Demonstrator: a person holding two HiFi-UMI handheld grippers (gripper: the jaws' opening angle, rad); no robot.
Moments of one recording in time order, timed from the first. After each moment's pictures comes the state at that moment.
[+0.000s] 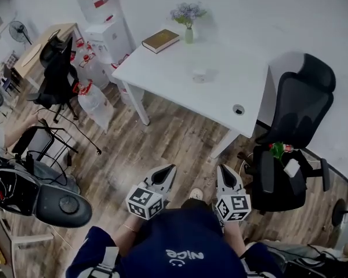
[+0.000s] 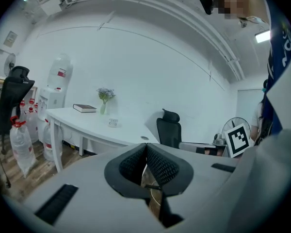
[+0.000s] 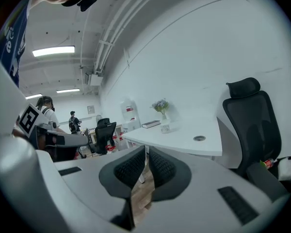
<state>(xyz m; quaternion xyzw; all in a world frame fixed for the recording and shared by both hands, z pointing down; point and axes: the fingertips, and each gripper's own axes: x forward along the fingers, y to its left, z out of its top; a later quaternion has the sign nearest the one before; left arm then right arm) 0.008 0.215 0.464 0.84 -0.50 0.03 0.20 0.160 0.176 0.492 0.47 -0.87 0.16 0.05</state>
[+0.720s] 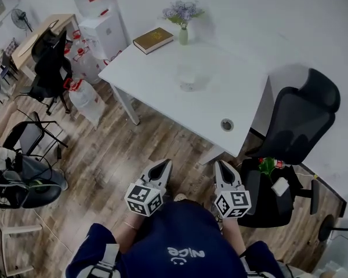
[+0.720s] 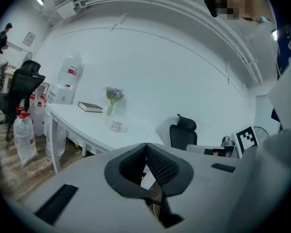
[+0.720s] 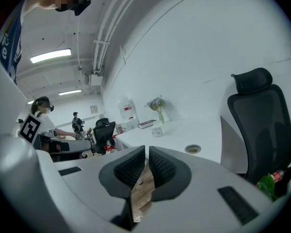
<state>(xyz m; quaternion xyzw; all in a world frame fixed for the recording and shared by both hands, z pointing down) 0.055 0.085 0.481 0.80 -0.57 -0.01 0.21 0.215 0.040 0.497 0.44 -0.88 0.18 0.06</state>
